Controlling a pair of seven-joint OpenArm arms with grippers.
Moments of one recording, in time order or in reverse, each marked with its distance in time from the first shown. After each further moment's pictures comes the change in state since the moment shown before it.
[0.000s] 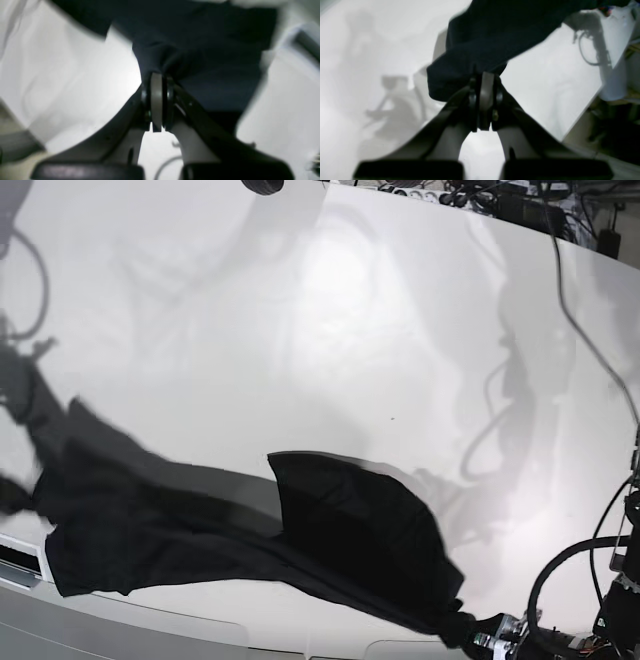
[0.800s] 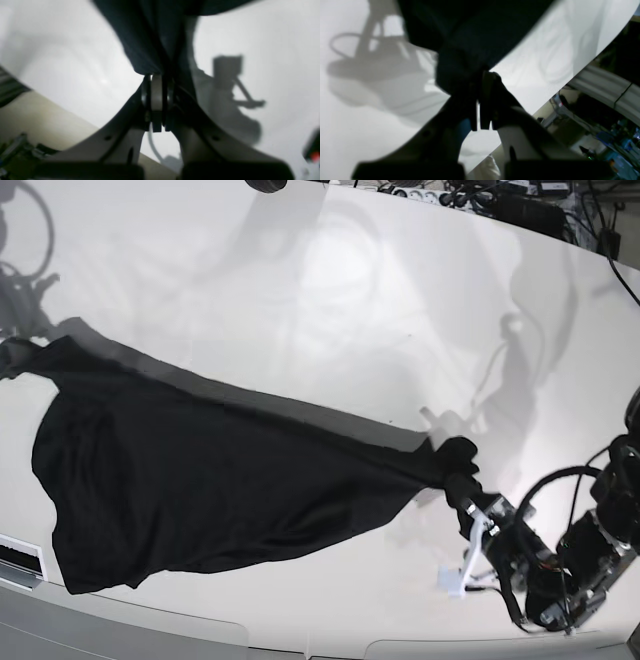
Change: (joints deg) left arm 3.9 -1.4 32.9 0.4 -11.6 0.0 2.4; right arm -21.7 4.1 0.2 0.0 -10.7 0.2 1.2
